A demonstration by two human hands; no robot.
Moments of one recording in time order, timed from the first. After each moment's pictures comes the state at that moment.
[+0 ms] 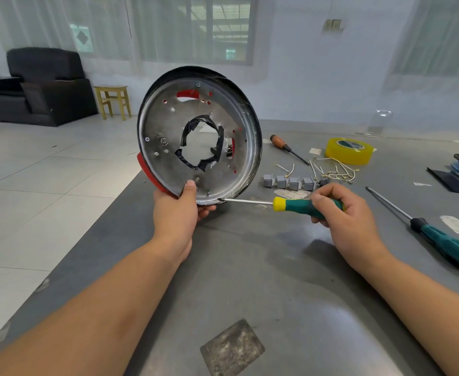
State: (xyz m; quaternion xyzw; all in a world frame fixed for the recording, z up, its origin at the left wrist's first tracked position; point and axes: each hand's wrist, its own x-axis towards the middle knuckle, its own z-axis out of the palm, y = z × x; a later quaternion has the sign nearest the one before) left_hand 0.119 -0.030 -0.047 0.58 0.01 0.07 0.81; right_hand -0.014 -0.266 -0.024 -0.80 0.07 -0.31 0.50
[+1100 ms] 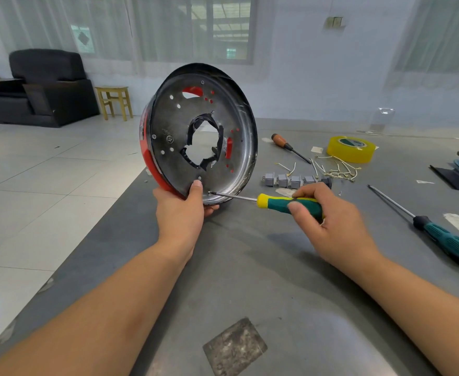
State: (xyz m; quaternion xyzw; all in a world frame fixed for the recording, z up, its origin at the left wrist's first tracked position) left_hand 0.116 -0.032 -0.051 0.60 0.00 0.12 0.79; right_hand -0.016 -0.254 -0.028 -0.91 -0.03 -0.32 0.27
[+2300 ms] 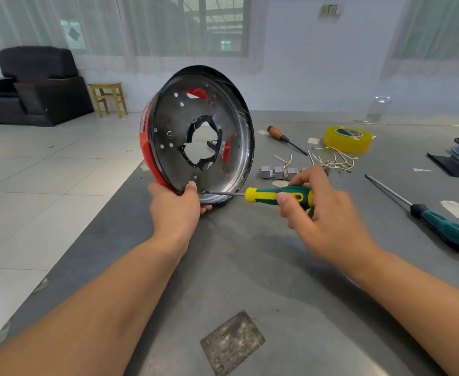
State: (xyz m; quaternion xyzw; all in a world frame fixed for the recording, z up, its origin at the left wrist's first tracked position) left_hand 0.117 -0.029 -0.050 0.68 0.03 0.13 0.72; right_hand -0.027 -0.230 -0.016 -0.91 -0.02 -0.30 0.29
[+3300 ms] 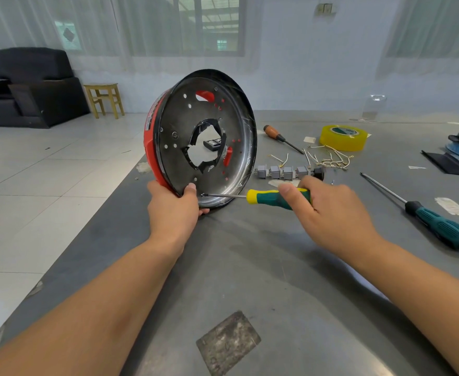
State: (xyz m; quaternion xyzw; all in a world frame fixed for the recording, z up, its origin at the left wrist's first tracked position) left_hand 0.112 -0.028 -0.048 0.73 0.01 0.11 0.68; right_hand -0.020 -0.248 -0.011 -0.95 0.09 -0.27 0.13
